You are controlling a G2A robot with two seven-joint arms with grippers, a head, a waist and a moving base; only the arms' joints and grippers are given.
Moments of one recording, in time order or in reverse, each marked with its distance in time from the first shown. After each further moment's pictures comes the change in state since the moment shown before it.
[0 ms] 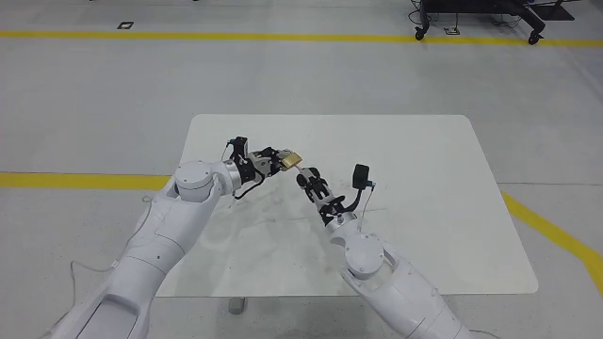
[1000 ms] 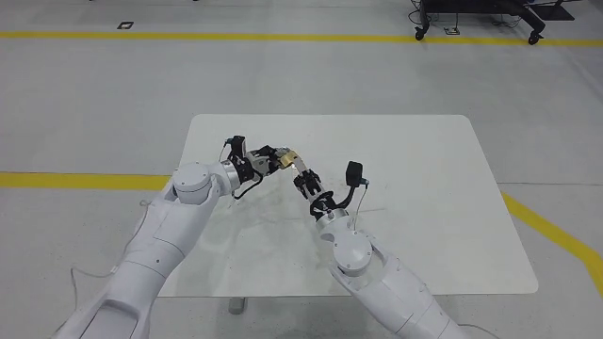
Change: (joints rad) left arm 0.035 -0.004 -0.063 -0.029 0.014 -0.027 0.001; right arm 0.038 -0.049 -0.024 0.042 -0.024 0.034 -0.056
